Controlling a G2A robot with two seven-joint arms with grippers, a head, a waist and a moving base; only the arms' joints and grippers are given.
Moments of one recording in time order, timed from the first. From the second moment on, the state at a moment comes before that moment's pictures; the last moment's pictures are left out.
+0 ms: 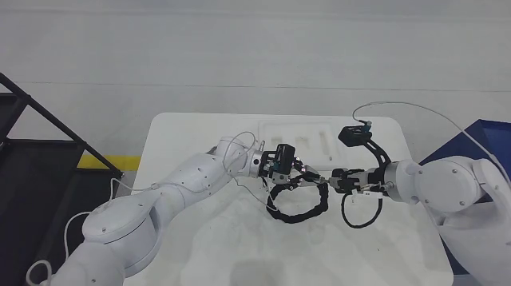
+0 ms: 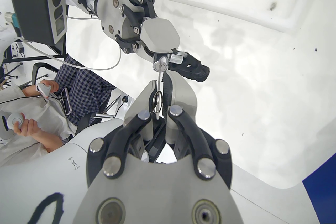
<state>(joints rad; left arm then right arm) 0.54 -1.35 -0.17 -0.76 1.56 -0.74 1.08 -1.15 -0.86 1.24 -2.08 -0.33 0.33 1.35</state>
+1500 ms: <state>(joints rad) 0.56 -1.28 -0.19 -0.83 1.08 -1.01 0.80 -1.14 -0.84 1.30 -2.04 -0.29 -0.22 1.32</state>
